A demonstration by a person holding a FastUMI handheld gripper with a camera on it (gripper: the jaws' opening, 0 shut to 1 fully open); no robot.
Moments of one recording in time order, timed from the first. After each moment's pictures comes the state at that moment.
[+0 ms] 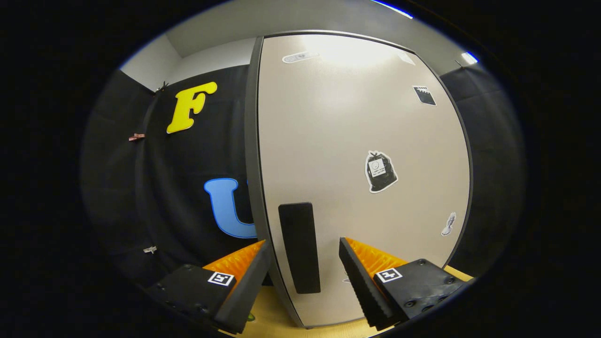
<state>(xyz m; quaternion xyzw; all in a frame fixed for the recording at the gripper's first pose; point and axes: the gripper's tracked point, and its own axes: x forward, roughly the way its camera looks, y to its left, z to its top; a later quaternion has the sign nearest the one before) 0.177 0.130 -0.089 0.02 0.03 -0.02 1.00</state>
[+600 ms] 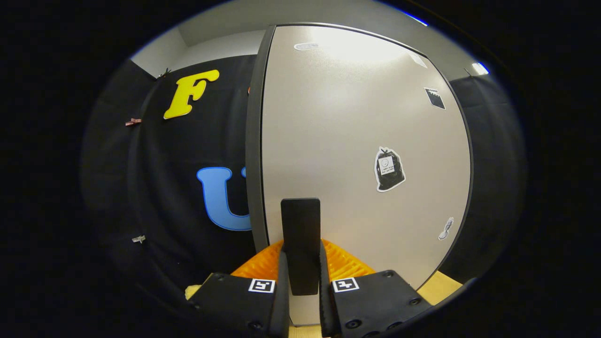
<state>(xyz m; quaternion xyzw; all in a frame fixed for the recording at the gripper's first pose) 0.178 0.130 -0.096 -0.01 0.04 -0.03 1.00</state>
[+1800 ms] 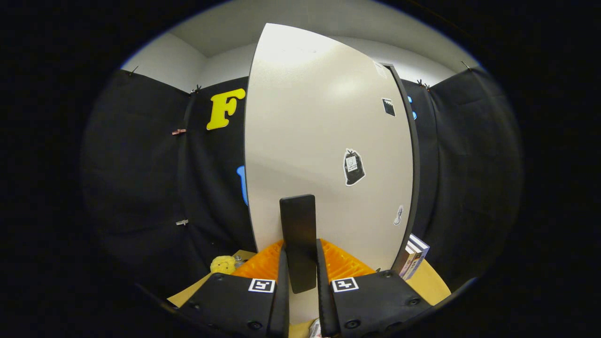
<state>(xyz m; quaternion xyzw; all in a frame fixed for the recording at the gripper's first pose) -0.006 0.051 -0.063 0.00 0.06 0.09 0.99</state>
